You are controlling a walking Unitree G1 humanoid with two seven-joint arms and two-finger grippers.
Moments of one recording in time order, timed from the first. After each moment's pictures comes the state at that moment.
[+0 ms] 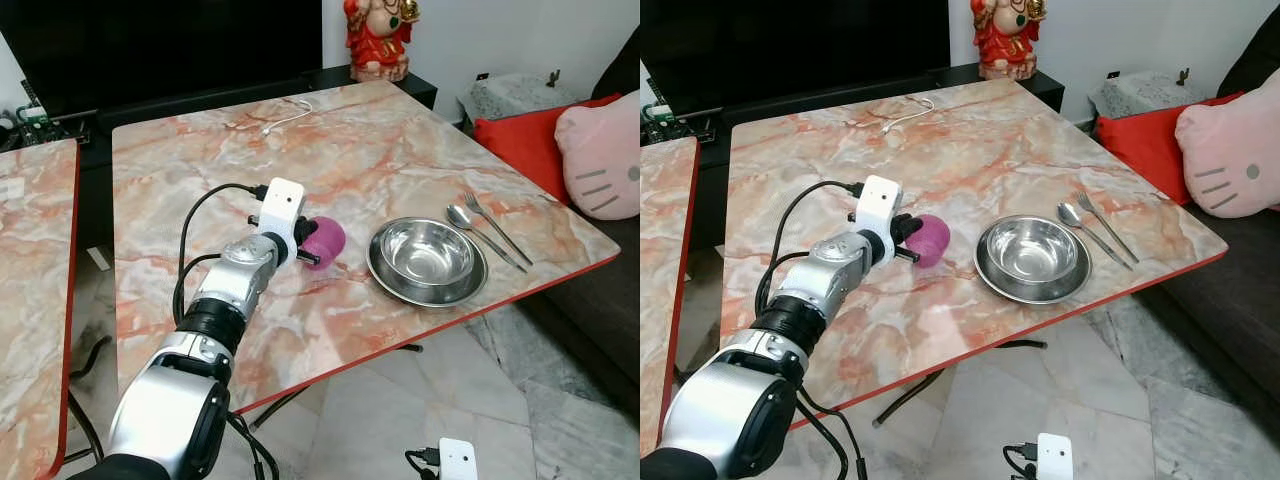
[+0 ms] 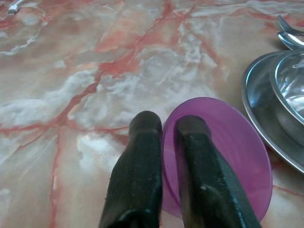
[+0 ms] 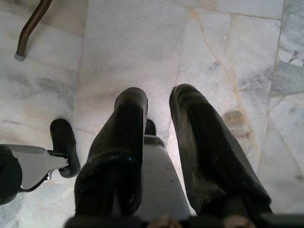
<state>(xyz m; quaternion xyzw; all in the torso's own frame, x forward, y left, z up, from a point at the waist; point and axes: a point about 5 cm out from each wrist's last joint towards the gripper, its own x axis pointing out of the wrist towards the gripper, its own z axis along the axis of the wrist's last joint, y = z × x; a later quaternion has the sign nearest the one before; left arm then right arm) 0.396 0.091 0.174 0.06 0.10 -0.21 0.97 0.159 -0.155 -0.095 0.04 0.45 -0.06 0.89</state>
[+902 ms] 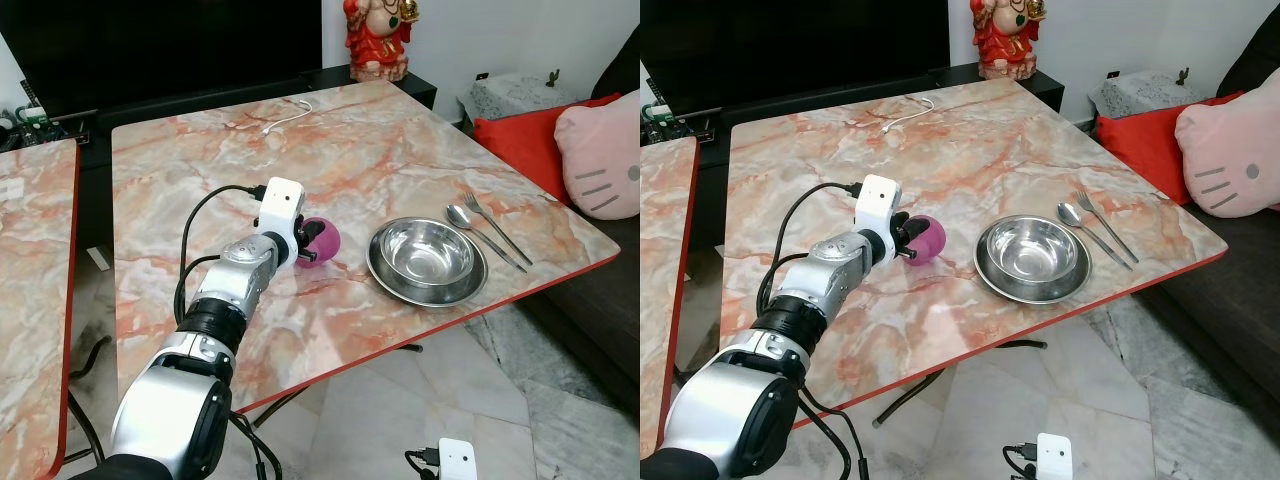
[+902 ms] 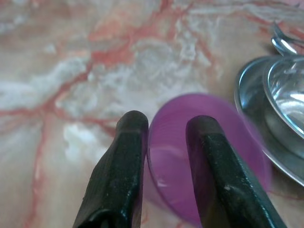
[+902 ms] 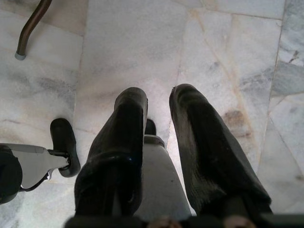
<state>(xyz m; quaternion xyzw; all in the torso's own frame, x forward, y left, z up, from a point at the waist) 0.396 0.091 0.170 0.01 0.12 -0.21 0.97 0.159 -0.154 -0.095 0.04 0.45 -0.06 0.89</state>
